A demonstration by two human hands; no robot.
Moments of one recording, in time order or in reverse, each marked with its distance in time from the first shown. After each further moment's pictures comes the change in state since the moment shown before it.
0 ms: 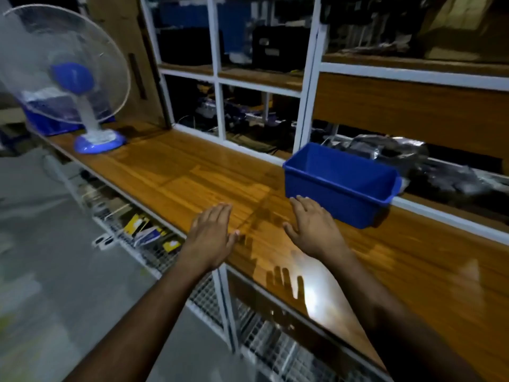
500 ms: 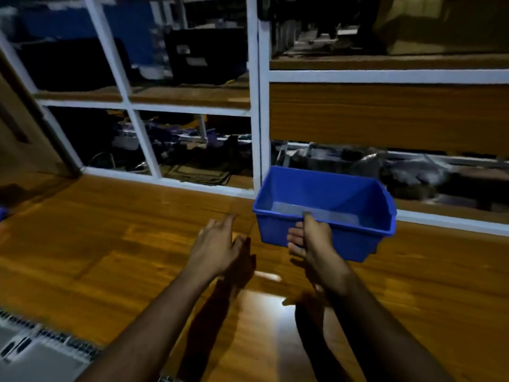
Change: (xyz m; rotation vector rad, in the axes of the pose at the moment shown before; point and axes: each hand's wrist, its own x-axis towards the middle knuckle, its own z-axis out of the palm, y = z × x) left_hand 0.261 0.004 0.051 -0.140 -0.075 0.228; right_hand 0.180 0.066 0.050 1.586 0.317 1.190
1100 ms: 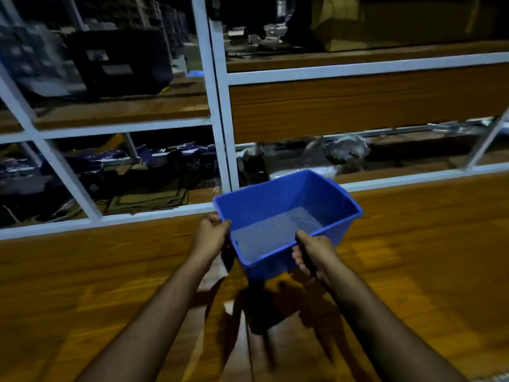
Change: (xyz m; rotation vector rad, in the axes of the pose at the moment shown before) left_hand 0.095 -0.040 0.004 -0.978 -0.247 -0.205; right_hand -0.040 0.046 0.026 -0.061 0.276 -0.069
